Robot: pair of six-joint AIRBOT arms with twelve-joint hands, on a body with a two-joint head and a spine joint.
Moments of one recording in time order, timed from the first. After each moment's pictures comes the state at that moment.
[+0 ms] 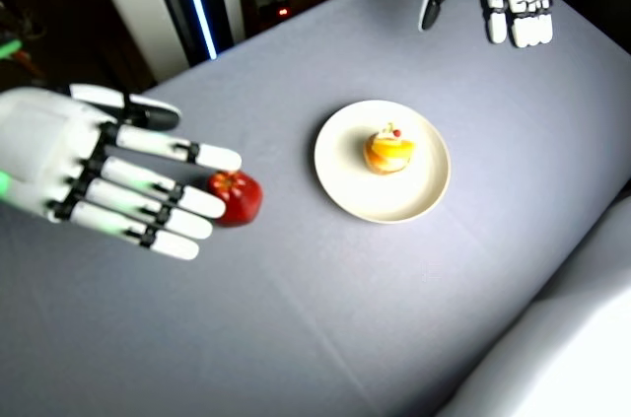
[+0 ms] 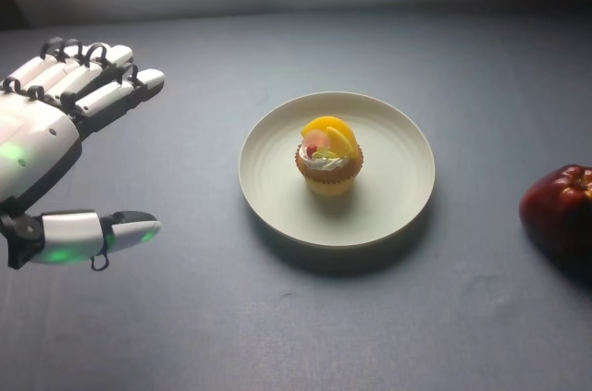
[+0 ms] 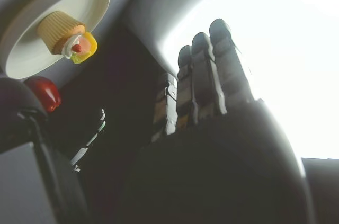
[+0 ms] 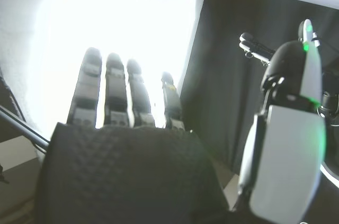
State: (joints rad) left arm 0.91 -0.86 0.96 -0.30 -1.09 1.09; right arm -1.24 -0.83 1.10 0.20 1.34 -0.57
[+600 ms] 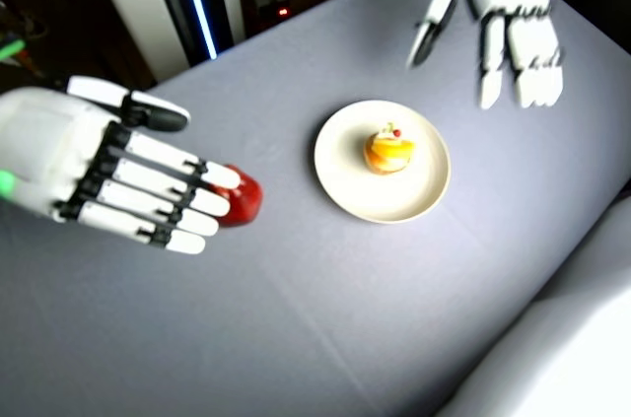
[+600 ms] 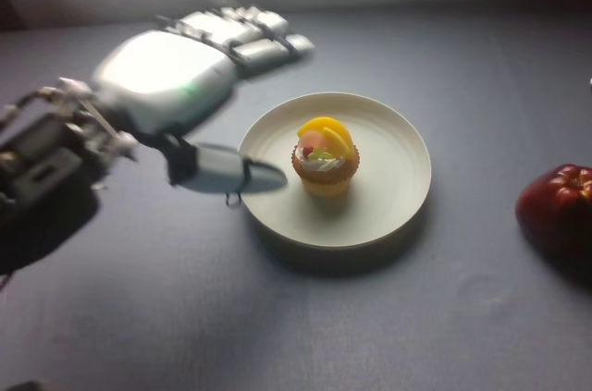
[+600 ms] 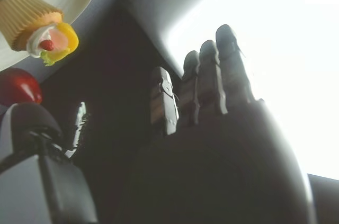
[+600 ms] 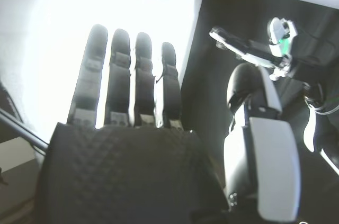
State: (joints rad) left arm 0.55 -1.17 1.25 -0.07 -0.71 0.96; right arm -1.21 -0.84 1.11 0.20 1.34 -0.57
